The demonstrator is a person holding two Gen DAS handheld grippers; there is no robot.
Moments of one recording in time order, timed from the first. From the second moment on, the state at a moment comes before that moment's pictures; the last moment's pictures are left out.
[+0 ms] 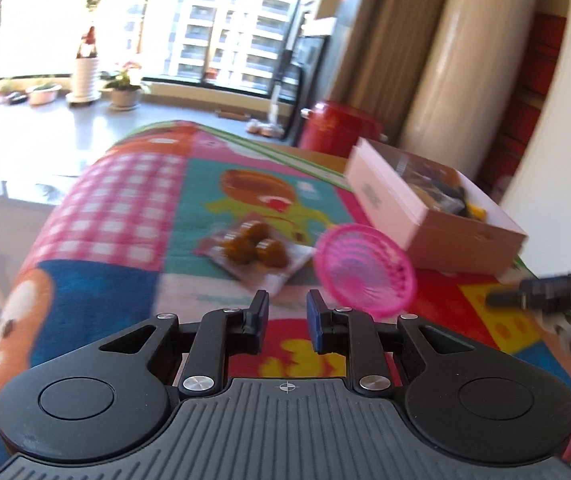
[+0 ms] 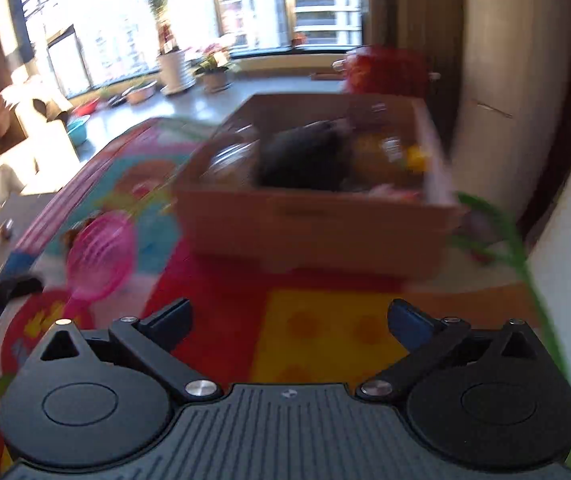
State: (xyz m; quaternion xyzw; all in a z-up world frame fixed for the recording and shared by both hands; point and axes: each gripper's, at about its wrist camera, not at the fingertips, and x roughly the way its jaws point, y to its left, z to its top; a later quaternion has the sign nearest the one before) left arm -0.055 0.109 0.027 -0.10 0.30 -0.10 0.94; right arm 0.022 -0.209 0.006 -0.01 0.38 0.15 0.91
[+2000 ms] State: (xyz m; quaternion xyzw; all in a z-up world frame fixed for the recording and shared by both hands) left arm 0.029 0.082 0.017 0.06 0.36 -0.21 0.91; right arm 0.018 -0.180 -0.022 -0.06 0.37 0.22 0.90
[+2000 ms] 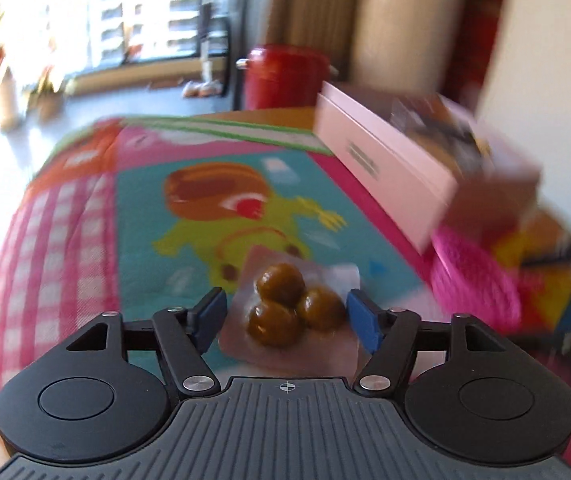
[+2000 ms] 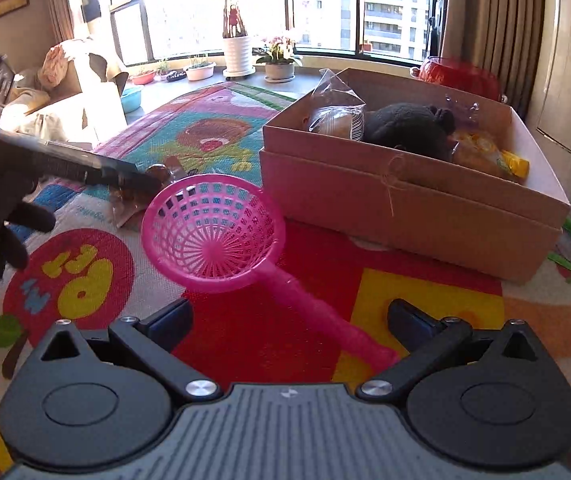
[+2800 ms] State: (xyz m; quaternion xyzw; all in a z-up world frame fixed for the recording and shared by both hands) left arm 0.012 0.049 0.008 0.07 0.34 -0.20 0.92; right arm 0.018 -0.180 -0.025 -0.06 0.36 0.19 0.91
